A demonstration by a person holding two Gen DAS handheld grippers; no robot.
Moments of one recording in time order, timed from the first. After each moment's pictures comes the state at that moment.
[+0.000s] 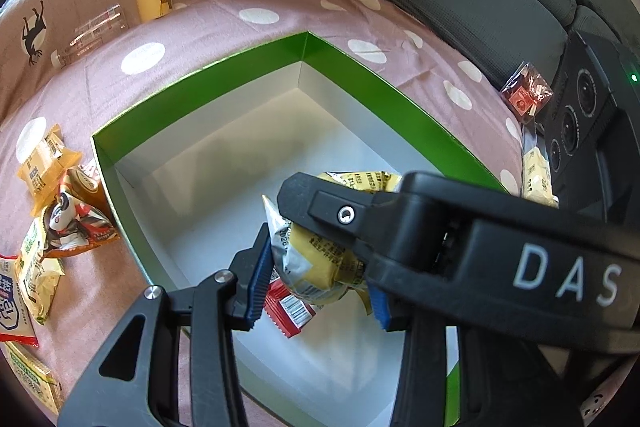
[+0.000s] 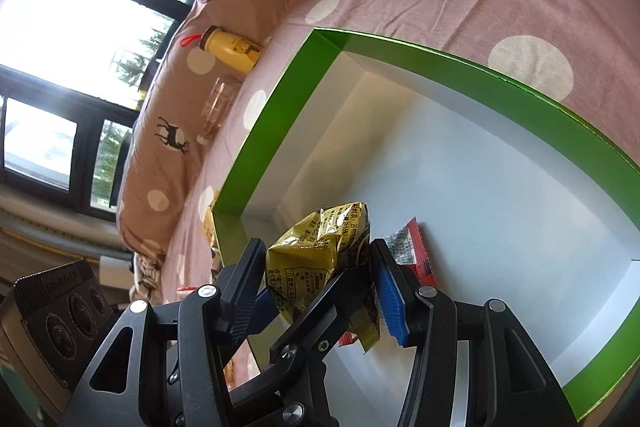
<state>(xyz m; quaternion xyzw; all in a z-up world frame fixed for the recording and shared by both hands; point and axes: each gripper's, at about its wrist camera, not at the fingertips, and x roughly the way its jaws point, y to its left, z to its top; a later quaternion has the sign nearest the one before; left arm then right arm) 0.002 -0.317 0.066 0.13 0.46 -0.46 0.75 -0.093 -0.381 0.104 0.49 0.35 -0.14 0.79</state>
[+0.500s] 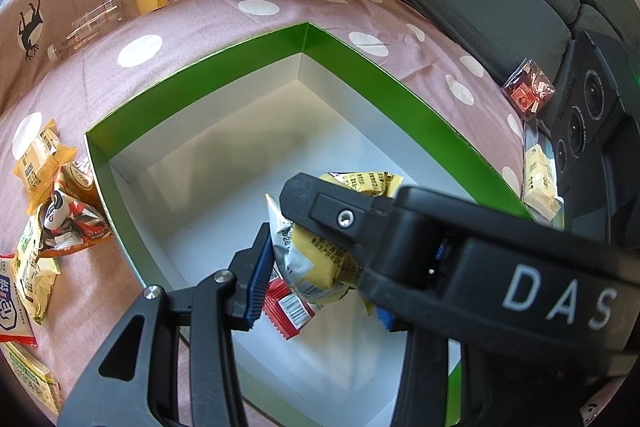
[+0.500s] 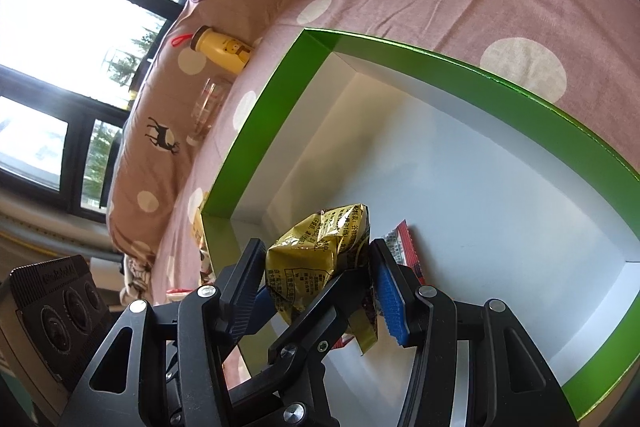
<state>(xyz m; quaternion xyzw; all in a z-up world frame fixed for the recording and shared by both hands) 0.004 -0.322 0.063 0.13 0.47 -0.45 0.74 -0.091 -0.384 0.102 0.48 0.35 -0.15 0.79</state>
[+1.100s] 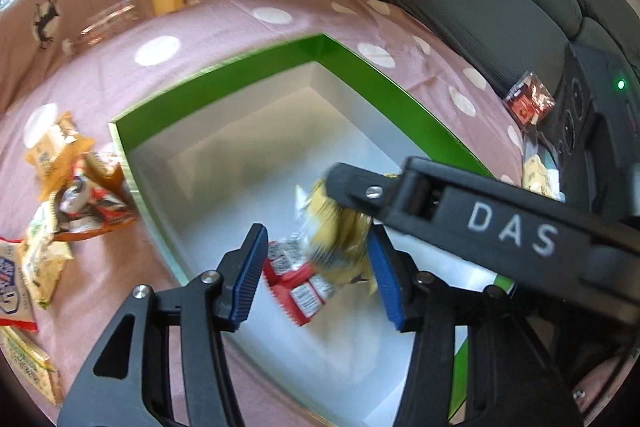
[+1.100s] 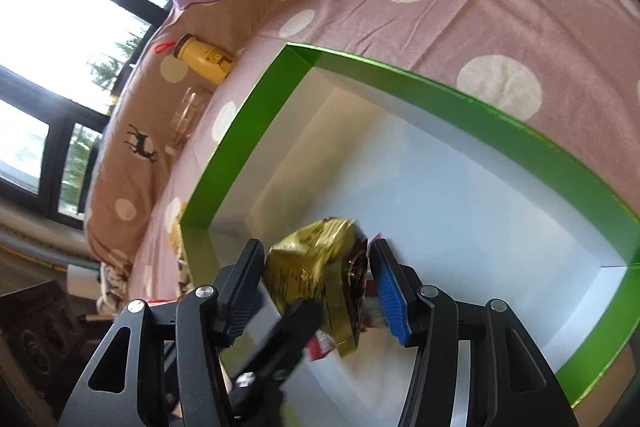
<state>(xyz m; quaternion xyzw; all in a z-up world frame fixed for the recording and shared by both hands) 0.003 -0.299 0.074 0.11 0.47 -0.44 0.76 -0.096 -0.383 0.107 0.45 0.36 -0.21 0.79</state>
